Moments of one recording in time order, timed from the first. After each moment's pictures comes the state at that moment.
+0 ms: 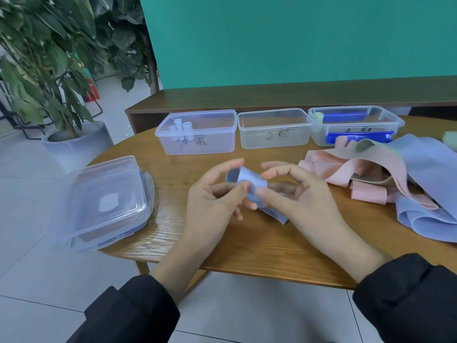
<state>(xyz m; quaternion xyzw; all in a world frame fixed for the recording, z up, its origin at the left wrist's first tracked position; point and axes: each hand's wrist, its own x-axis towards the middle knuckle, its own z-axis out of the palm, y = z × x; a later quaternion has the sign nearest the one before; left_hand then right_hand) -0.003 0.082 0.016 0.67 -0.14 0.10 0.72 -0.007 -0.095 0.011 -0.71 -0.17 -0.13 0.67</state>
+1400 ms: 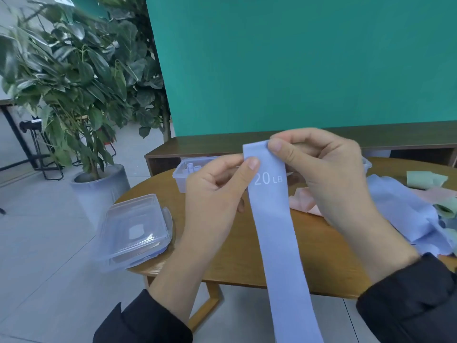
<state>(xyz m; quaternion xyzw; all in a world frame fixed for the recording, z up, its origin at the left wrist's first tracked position) -0.075 0.068 0.130 0.64 -0.23 0.21 0.70 -0.086 -0.091 0.162 -0.62 -0.19 -0.26 0.71</state>
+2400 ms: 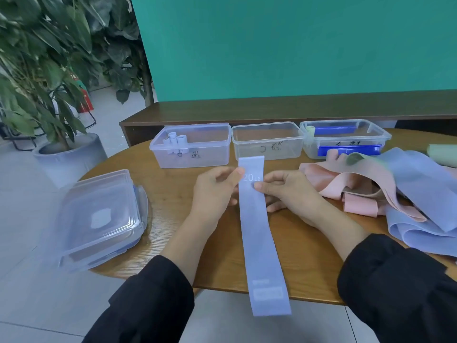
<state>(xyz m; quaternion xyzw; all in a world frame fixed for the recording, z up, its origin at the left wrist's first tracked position) 0.066 0.067 0.022 0.75 0.00 0.07 0.66 0.061 -0.112 0.020 -0.78 -0.05 0.00 0.63</state>
